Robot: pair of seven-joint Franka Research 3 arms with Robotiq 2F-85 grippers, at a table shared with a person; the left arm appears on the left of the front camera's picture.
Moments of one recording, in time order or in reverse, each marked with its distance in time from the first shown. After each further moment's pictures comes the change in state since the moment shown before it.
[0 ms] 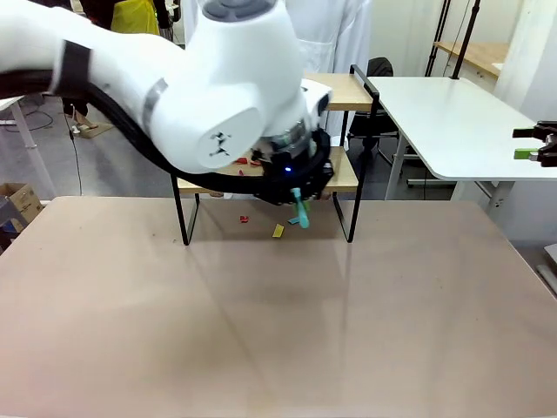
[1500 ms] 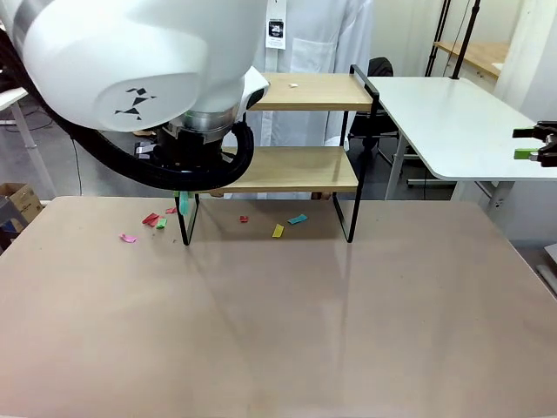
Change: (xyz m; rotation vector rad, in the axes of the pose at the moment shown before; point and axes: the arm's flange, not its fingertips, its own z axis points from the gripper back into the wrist) left arm -0.029 0.069 0.098 0.449 -0.121 -0.156; right arm 0.000 0.000 0.000 0.000 0.000 0.000
